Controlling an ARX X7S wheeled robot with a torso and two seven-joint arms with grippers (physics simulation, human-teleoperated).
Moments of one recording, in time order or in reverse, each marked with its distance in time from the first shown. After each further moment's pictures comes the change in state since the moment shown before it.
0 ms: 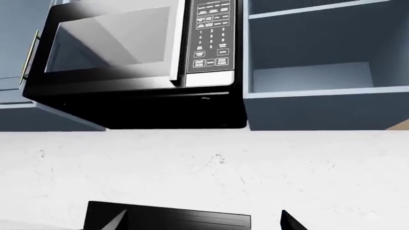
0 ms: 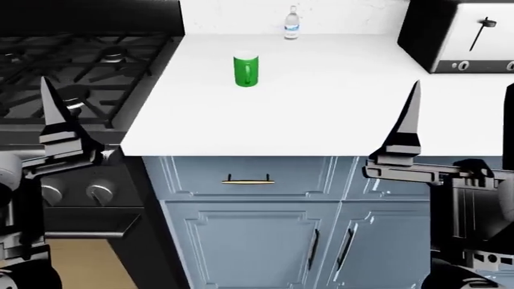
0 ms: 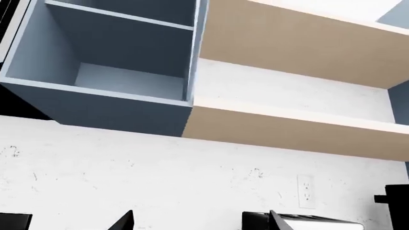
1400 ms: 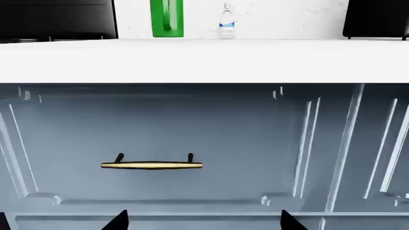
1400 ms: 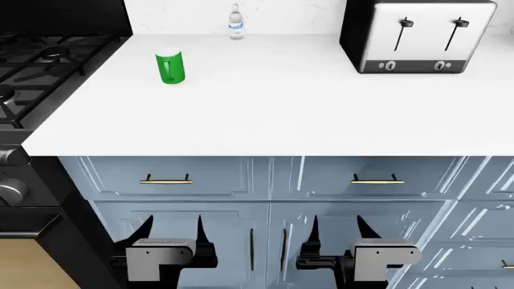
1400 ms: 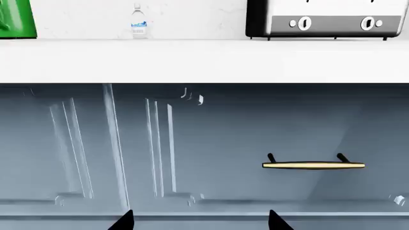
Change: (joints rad) left arm 0.238 0.250 0.204 -0.798 0.219 0.413 0.231; right arm -0.233 -0.180 -0.033 0.866 -0.006 -0.428 -0.155
